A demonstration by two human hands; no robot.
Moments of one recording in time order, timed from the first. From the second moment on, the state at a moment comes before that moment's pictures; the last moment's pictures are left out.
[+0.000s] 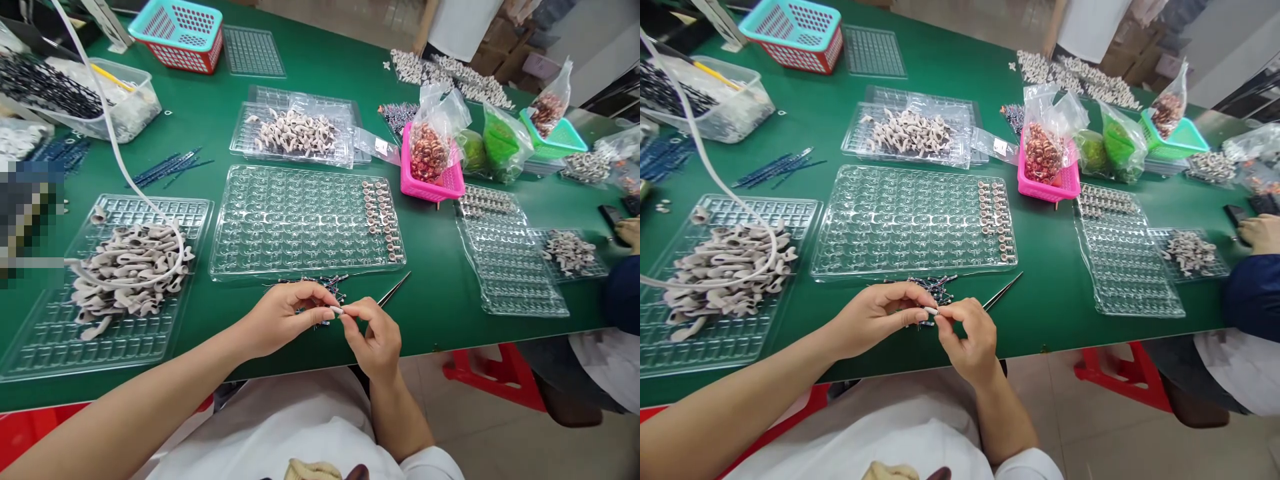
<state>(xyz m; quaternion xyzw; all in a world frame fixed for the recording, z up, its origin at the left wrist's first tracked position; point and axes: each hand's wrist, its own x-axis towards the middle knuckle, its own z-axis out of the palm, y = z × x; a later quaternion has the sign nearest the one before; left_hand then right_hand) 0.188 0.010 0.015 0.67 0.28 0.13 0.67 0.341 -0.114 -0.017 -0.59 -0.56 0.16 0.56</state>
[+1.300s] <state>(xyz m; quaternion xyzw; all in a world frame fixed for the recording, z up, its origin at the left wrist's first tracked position) 0.075 0.042 0.056 0.79 0.49 0.27 0.26 0.342 -0.123 -0.017 -0.75 -0.47 0.11 0.45</state>
